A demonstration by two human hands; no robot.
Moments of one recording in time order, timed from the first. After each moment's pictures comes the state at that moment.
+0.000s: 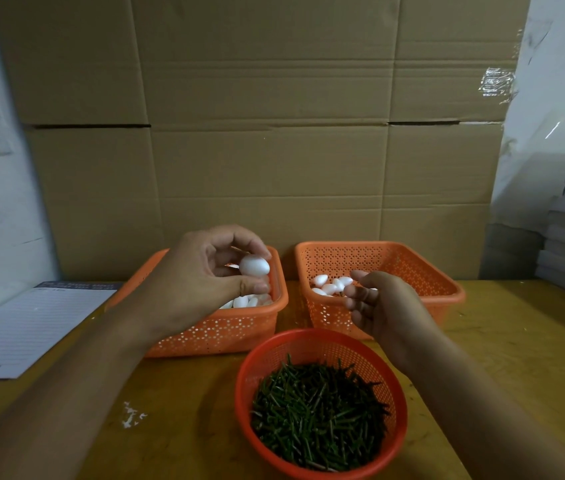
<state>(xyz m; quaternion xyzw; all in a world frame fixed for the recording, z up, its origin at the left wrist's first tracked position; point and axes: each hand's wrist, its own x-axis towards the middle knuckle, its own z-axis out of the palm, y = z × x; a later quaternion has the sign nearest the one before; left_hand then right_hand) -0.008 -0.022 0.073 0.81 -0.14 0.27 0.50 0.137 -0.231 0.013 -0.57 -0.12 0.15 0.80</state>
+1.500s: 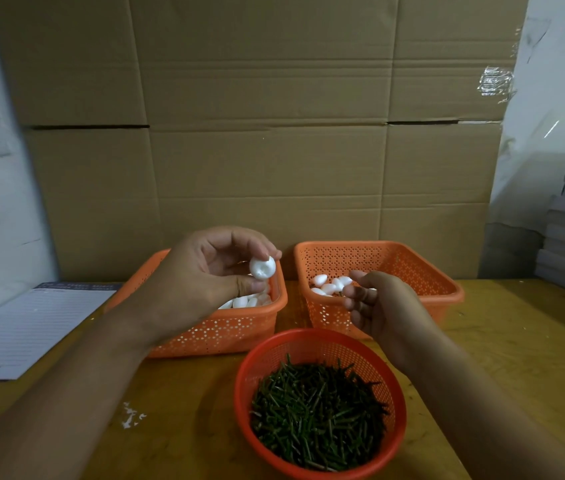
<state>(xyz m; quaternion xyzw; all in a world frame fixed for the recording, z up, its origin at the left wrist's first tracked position) -0.012 -0.028 0.074 0.78 -0.19 0.25 0.55 0.137 -0.231 0.014 -0.57 -0.11 0.16 0.80</state>
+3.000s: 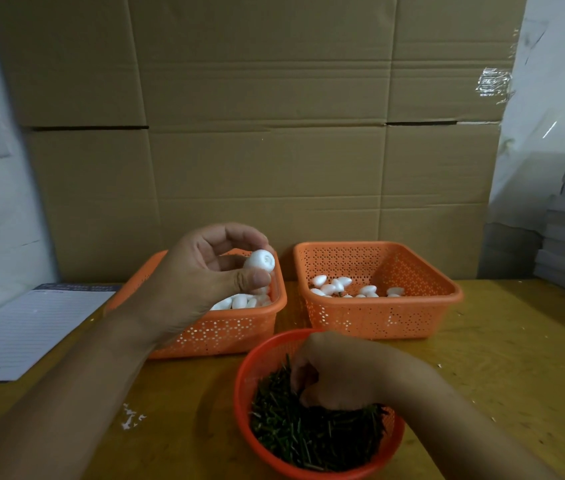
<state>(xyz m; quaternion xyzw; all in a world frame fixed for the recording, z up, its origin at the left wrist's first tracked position) -0.010 -0.026 0.074 0.75 -0.15 0.23 0.60 0.085 -0.214 0.020 -0.85 -0.50 0.13 0.10</state>
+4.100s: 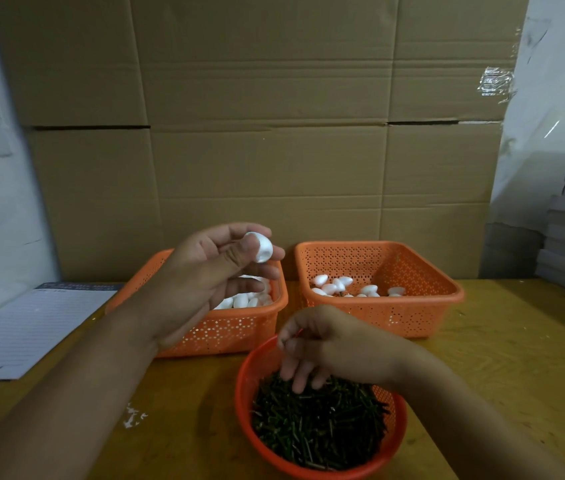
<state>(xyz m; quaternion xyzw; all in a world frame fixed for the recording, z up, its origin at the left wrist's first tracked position) -0.012 -0.032 0.076 0.68 -0.13 0.17 0.70 0.078 -0.216 0.031 -0.75 -0.43 0.28 0.43</state>
